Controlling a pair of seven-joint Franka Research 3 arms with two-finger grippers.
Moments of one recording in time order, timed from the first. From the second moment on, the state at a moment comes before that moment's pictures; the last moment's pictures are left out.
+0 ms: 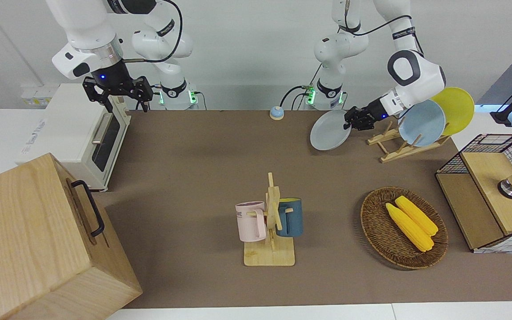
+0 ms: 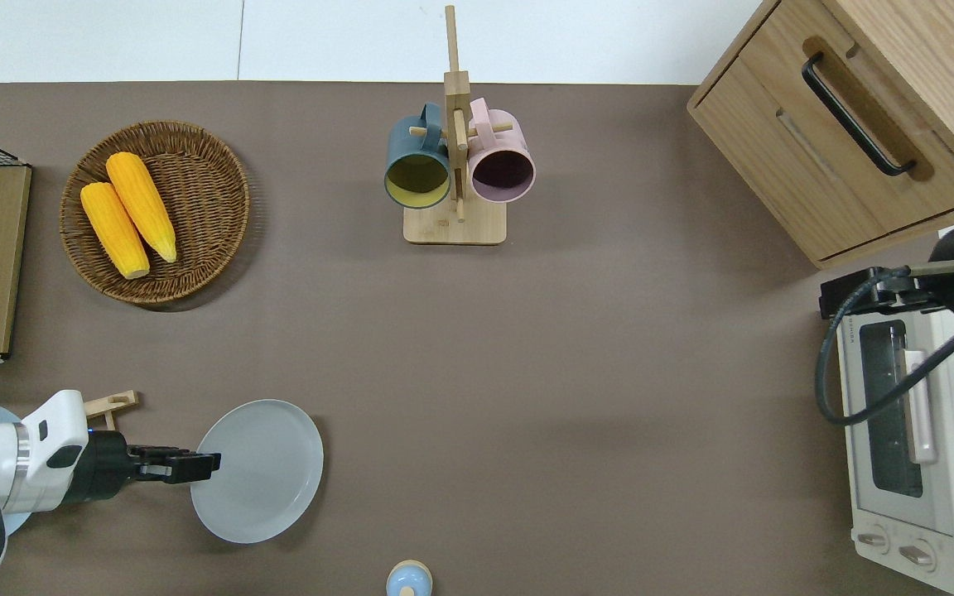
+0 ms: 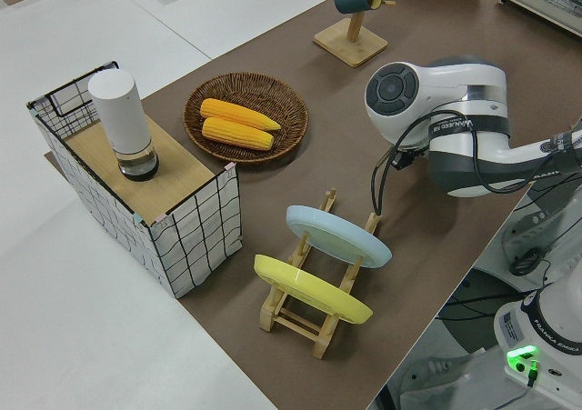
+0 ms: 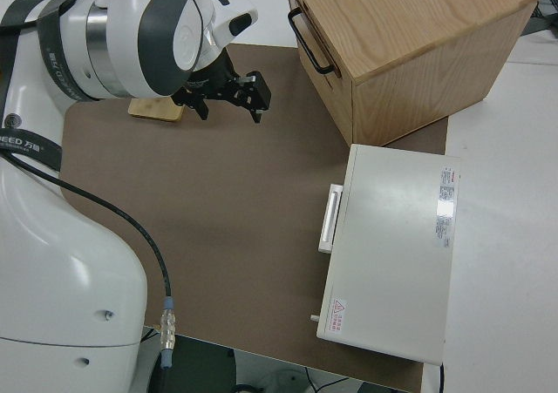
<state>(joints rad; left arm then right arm) 0.32 -0.25 -0.11 -2.51 -0.70 1.90 0.72 -0.10 0.03 0.15 -1.48 -0.03 1.46 0.05</state>
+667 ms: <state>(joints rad) 0.29 -0.24 -0.11 -2.52 -0.70 1.93 0.72 -0.10 0.03 0.15 -1.48 -0.03 1.46 0.05</state>
